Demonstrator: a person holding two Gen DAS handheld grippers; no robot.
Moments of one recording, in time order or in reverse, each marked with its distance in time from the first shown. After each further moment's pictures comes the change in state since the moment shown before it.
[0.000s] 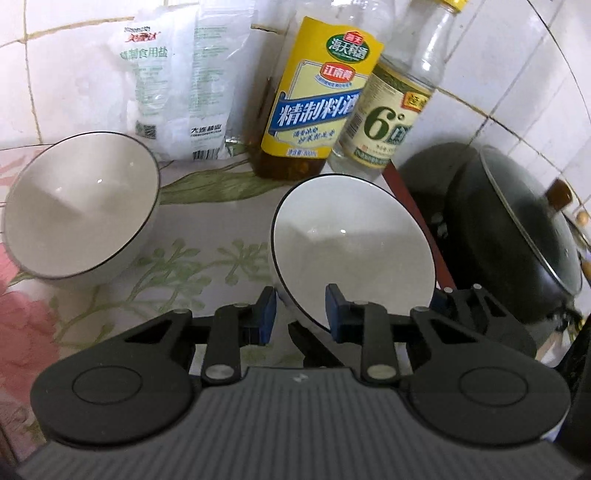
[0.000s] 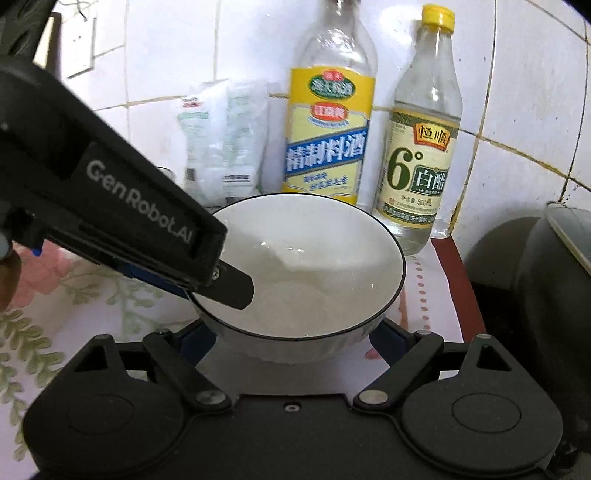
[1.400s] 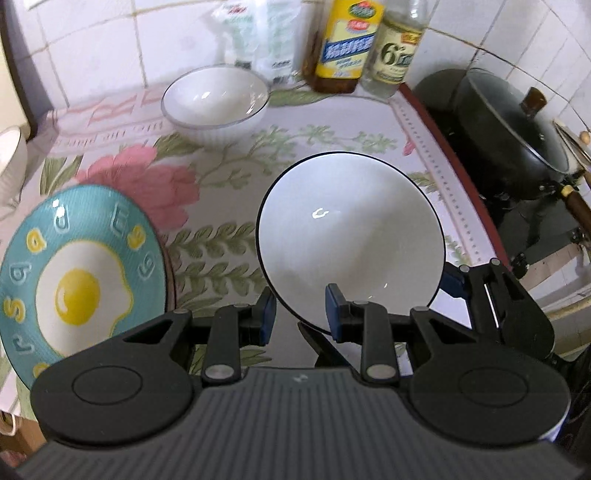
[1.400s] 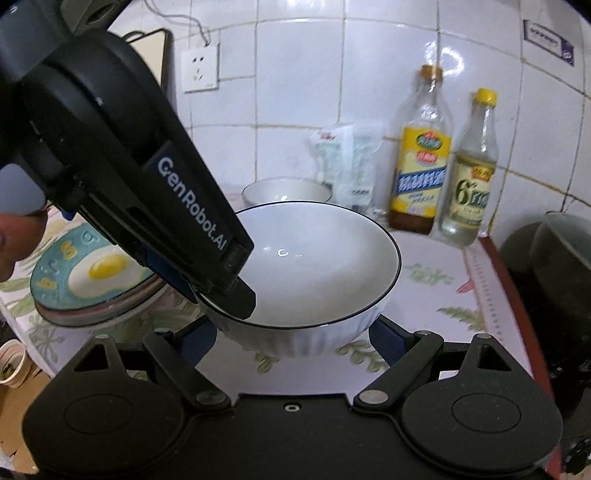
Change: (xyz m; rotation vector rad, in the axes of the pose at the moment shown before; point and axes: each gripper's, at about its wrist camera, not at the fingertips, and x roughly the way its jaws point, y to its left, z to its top) left arm -0.130 0.021 -0.082 0.058 0.167 0.148; right arm -0.135 0.117 -0.039 -0.026 -0.031 0.109
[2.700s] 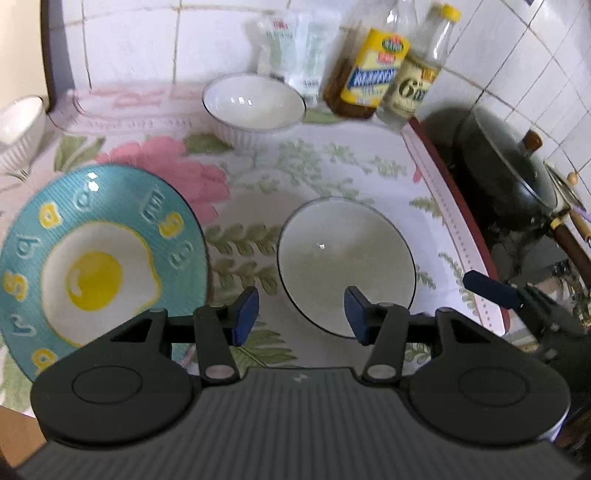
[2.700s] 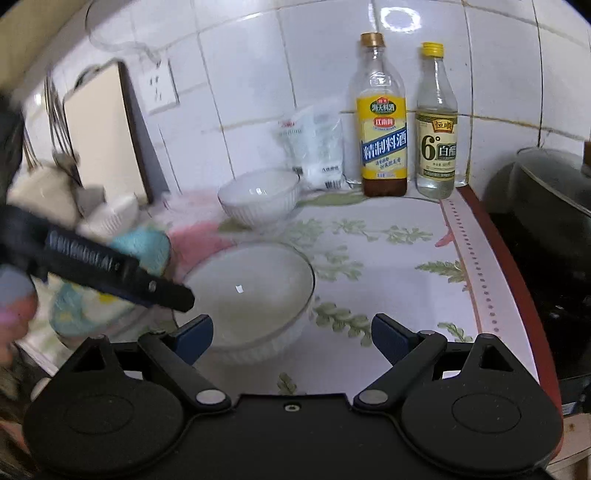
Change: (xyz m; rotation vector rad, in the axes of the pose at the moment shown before) left arm -0.021 0.045 -0.016 -0.089 -0.104 -0.085; right arm -0.035 -0.045 0.011 0.235 0.061 0.069
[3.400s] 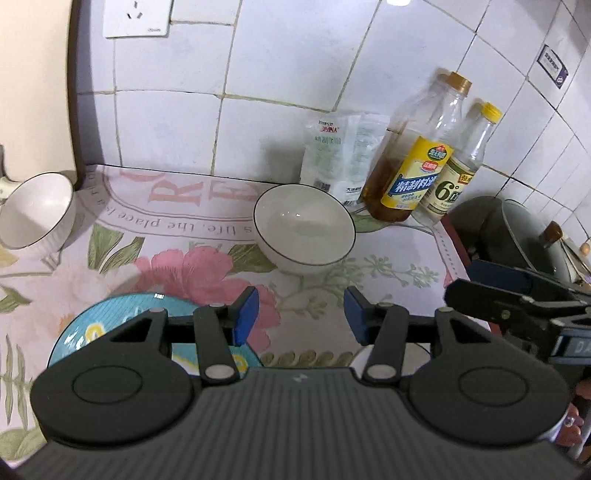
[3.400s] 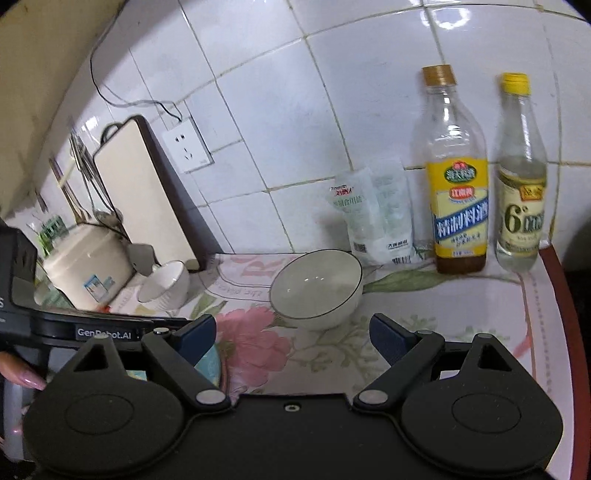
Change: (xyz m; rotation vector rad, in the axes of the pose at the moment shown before) left arm -0.006 0.046 0.079 -0.050 -0.167 0.028; right arm 0.058 -0.007 0.118 0.014 0.005 0.216
